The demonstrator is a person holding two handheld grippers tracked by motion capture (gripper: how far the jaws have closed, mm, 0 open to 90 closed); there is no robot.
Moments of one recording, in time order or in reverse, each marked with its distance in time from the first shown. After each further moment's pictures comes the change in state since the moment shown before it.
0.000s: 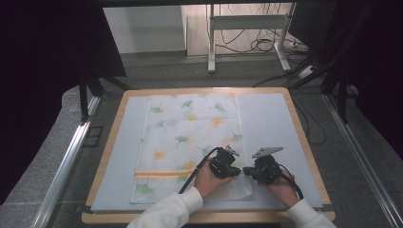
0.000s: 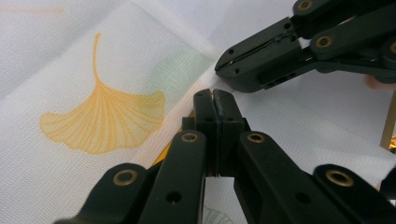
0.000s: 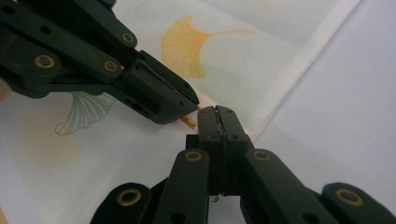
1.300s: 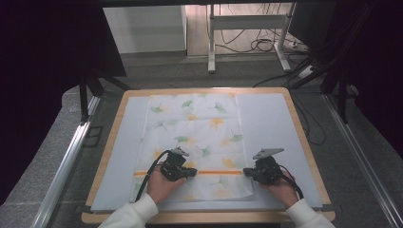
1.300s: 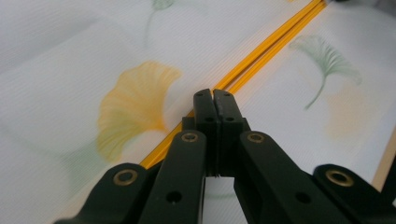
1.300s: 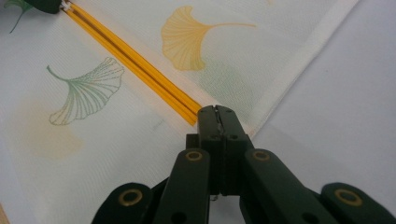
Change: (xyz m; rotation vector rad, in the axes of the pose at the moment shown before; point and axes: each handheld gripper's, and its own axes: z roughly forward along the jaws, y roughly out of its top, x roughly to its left) left arm 0.072 -0.091 -0.092 -0.033 0.073 -0.129; right arm -0.001 -0.004 0.000 -0.007 0.008 -0.011
